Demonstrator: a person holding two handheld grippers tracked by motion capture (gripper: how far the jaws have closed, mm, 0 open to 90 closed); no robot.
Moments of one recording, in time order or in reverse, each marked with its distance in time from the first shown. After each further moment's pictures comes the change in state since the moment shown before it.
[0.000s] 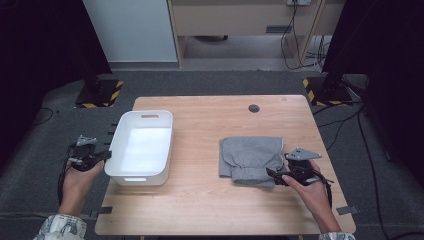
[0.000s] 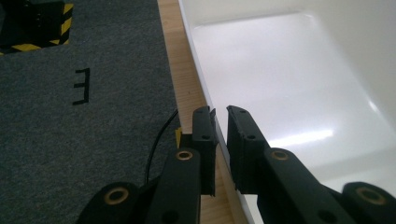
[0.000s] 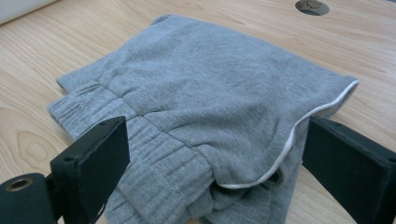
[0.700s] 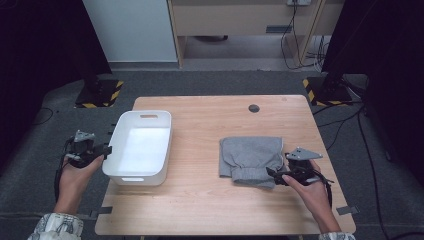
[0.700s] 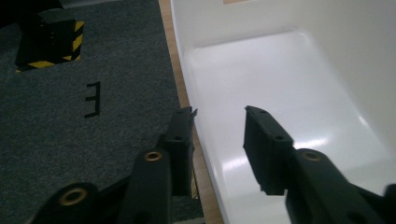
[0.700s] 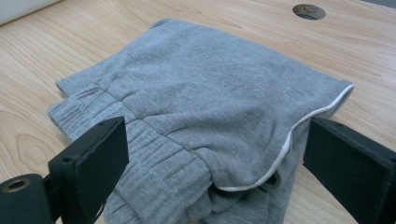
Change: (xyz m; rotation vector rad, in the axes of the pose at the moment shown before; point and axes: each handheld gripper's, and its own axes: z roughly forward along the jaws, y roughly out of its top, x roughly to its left) left arm 0.001 0.014 -0.012 -0.022 0.023 0.036; right arm 0.001 0.001 -0.001 -0.012 -0.006 0.000
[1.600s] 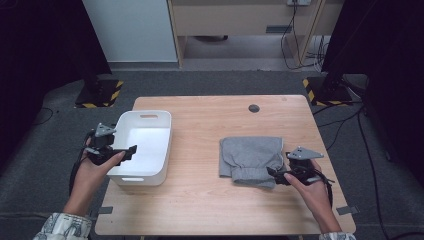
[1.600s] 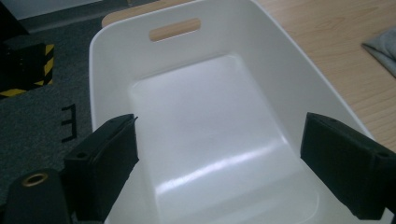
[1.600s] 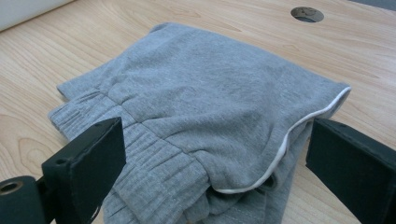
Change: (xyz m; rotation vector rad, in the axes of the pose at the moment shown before) left arm -0.060 0.035 -0.013 -0.020 -0.073 0.081; right arm -0.002 0.001 -0.001 -0.011 0.002 0.004
